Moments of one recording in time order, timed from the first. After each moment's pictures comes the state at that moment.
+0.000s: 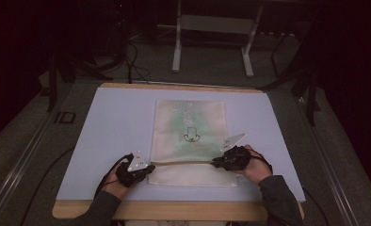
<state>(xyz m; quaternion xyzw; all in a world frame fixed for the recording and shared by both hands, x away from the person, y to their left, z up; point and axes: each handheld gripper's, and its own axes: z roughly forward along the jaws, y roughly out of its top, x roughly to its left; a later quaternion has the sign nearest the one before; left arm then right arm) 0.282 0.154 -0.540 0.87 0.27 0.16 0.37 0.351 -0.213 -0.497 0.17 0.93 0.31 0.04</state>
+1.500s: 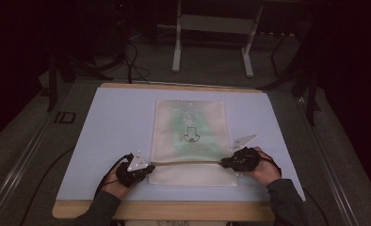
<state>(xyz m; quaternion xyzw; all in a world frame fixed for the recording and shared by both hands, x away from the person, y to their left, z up) 0.282 0.154 -0.540 0.87 0.27 0.16 0.37 0.347 -0.242 -0.497 0.20 0.93 0.31 0.04</state>
